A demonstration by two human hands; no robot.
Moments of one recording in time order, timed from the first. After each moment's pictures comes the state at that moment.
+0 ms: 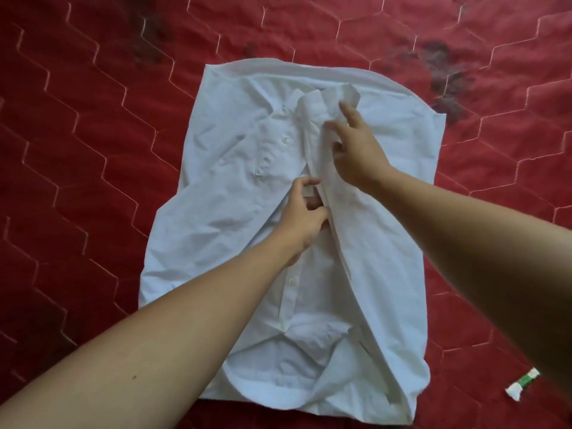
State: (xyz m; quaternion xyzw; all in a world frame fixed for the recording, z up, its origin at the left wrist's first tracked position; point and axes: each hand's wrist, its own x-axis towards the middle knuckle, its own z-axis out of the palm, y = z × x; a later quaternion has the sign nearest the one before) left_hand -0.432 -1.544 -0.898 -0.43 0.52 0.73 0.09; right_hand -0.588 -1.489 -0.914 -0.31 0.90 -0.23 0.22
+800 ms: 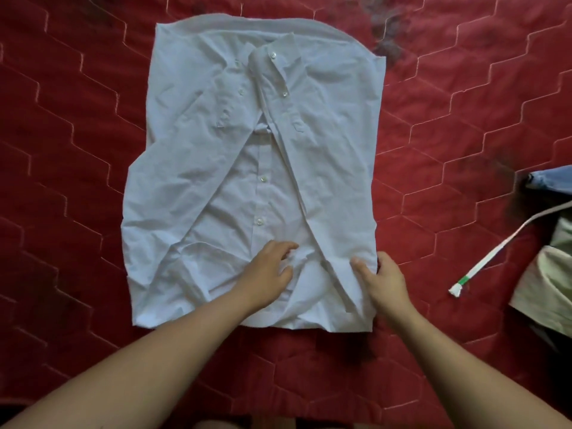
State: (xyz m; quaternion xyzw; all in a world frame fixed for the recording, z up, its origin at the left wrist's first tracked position) left_hand -0.251 -1.466 -0.910 -0.19 0.81 0.49 0.24; right_hand -0.343 -1.228 -0.899 0.14 0.86 -0.35 0.34
